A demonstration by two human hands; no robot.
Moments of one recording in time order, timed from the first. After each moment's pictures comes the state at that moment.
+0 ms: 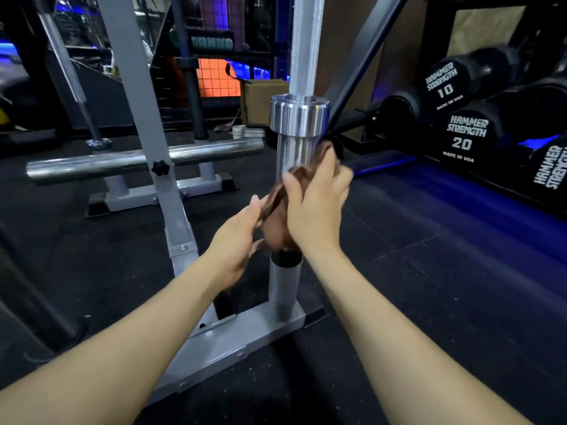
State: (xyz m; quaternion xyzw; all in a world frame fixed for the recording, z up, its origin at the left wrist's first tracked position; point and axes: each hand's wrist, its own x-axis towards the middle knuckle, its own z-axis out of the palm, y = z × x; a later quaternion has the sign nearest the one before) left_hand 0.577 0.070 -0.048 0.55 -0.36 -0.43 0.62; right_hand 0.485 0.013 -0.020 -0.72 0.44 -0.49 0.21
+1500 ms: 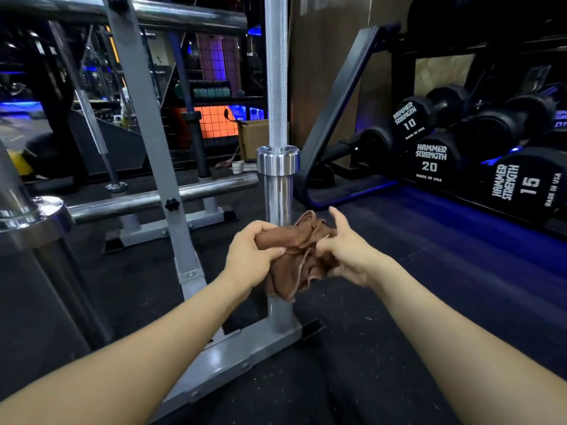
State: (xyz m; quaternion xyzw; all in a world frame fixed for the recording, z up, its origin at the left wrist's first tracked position) left_hand 0.538 0.099 -0.020 0.64 -0.47 -0.20 0.57; right_hand 0.386 0.017 -0.003 -0.61 0.40 -0.28 0.62
